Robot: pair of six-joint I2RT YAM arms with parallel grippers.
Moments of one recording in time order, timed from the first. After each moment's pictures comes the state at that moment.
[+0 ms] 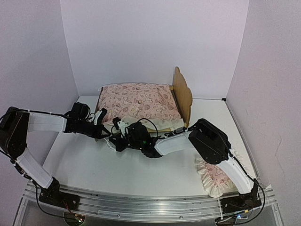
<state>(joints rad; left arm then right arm) -0.34 1.54 0.80 -0.10 0.56 -0.10 1.04 2.50 1.71 0.52 -0.13 0.32</state>
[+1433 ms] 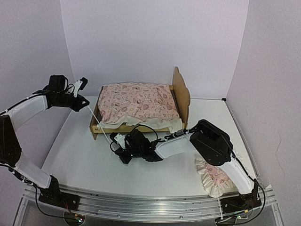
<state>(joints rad) -0.08 1.42 1.17 -0.42 0.43 0.30 1.08 2.46 1.64 0.25 -0.09 0.05</state>
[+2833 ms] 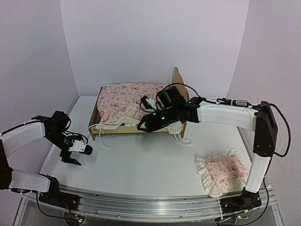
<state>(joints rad) -0.15 1.16 0.71 -0.89 0.37 1.56 0.89 1.90 1.53 -0.35 -0.29 0.31</state>
